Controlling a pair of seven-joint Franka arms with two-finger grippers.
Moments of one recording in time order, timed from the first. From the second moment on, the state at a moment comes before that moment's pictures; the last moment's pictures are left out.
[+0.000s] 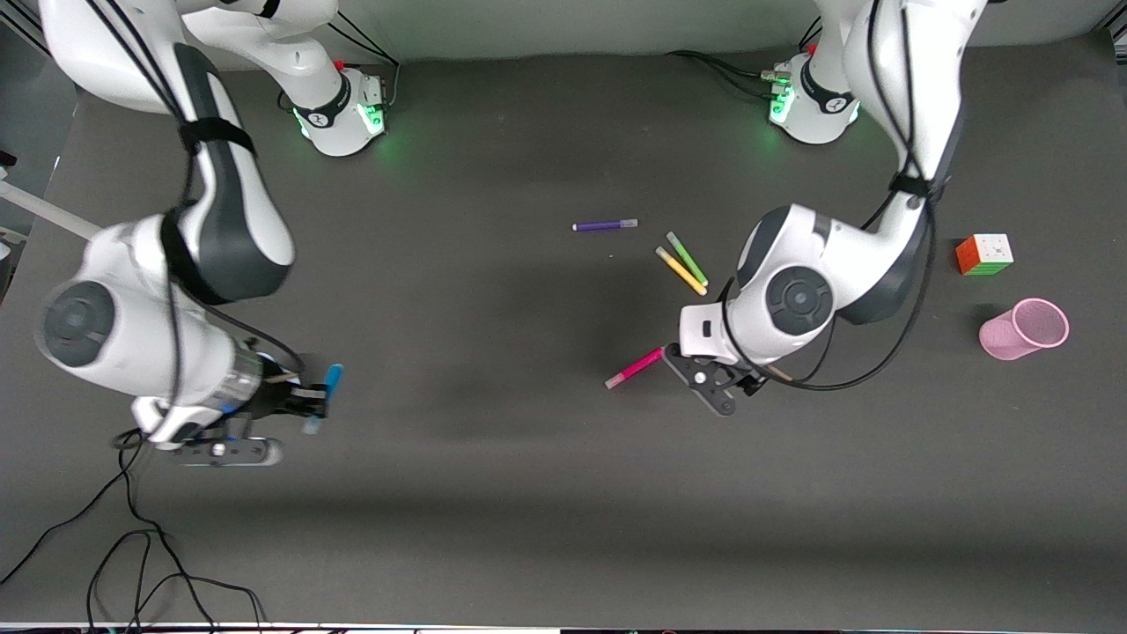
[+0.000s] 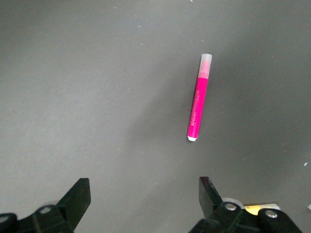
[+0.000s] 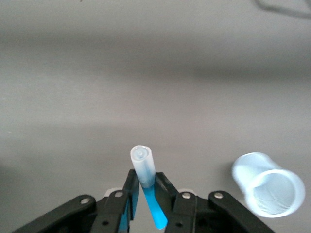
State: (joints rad) left arm -0.35 0.53 -0.12 -1.63 -0.05 2.10 0.45; right arm 0.23 0.47 -0.07 -1.38 0.06 1.89 0.12
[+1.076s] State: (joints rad) left arm -0.49 0.71 -0.12 -1.63 0.06 2.34 0.47; right arm 0.23 0.16 -0.29 -2.16 0.01 2.68 -0.28
